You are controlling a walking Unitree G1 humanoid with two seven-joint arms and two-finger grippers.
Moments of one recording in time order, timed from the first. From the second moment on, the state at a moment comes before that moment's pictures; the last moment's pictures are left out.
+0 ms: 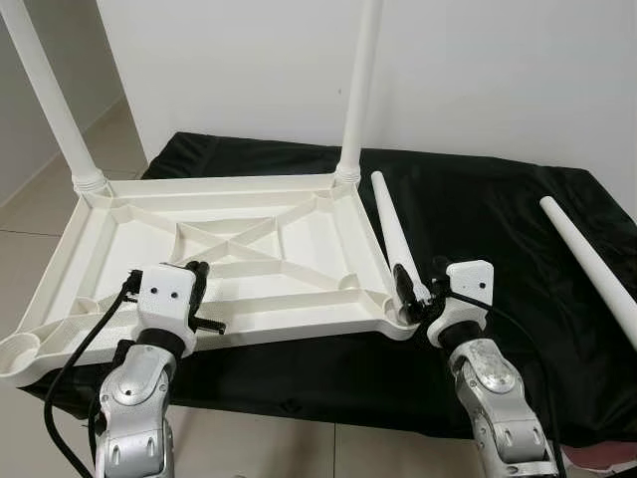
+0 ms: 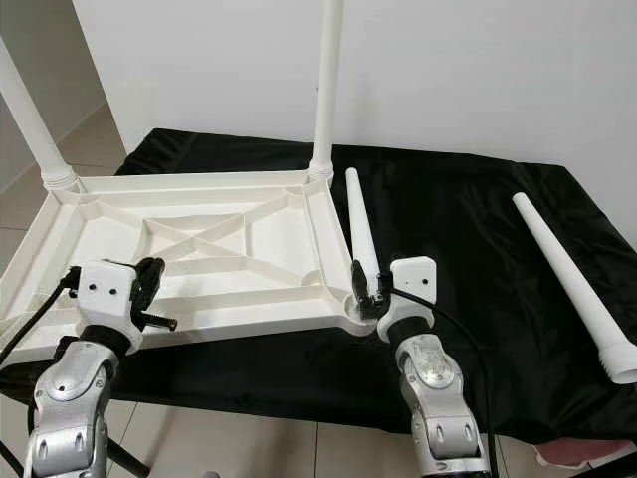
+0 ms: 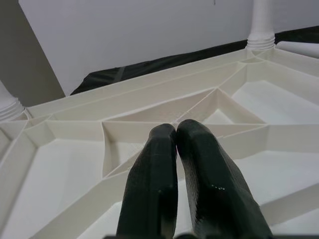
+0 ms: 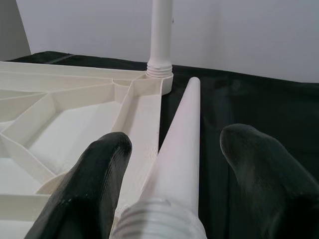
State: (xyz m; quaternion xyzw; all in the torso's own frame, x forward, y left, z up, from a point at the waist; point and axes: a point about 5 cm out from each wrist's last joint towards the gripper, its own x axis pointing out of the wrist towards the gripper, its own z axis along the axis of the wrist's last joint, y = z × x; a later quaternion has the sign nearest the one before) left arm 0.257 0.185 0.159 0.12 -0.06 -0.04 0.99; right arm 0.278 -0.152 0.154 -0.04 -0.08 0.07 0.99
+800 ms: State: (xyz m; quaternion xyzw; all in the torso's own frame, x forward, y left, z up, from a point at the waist) left arm 0.266 0.177 0.165 0.13 -0.07 -0.05 0.99; right arm 0.283 -0.146 0.161 -0.04 -0.10 0.08 0.99
